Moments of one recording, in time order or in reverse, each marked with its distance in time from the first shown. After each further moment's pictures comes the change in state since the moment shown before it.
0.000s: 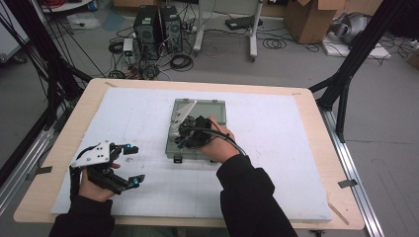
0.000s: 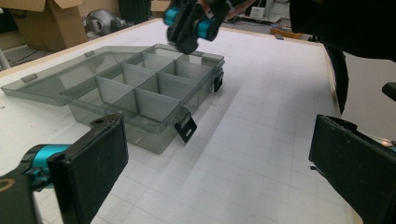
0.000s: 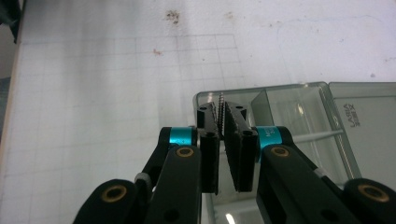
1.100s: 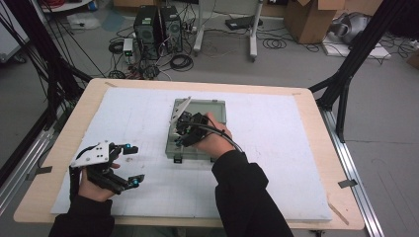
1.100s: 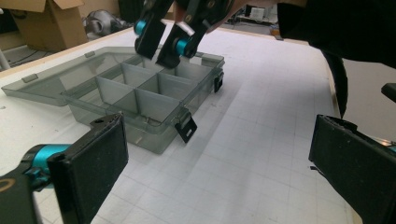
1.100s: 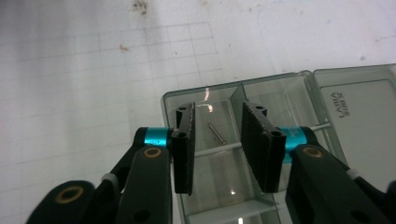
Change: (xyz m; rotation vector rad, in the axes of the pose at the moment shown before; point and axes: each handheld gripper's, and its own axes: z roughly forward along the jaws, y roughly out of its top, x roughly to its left) left arm 0.000 0.000 0.000 -0.003 0.000 -0.003; right arm -0.015 0.001 0.015 0.046 -0.035 0.061
